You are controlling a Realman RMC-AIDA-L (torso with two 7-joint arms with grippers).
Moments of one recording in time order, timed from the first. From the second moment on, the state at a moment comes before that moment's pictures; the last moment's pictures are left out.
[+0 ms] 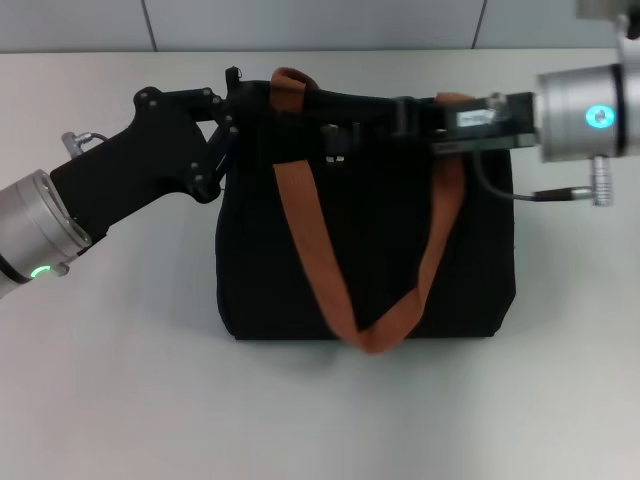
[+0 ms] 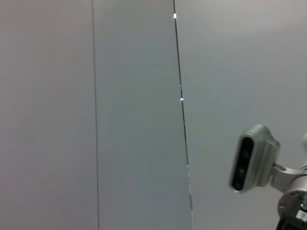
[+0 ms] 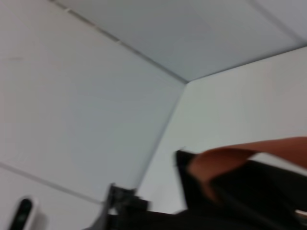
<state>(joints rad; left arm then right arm) -0.56 -2.07 0.56 0.28 1.62 1.66 -0.72 0.73 2.08 -0.96 -0.72 -1.86 -1.47 2.44</state>
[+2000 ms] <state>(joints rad) -0.55 -2.06 0.60 0.30 1.61 1.61 -0.91 0.36 2.07 -0.81 -0.46 -1.94 -1.79 0.75</state>
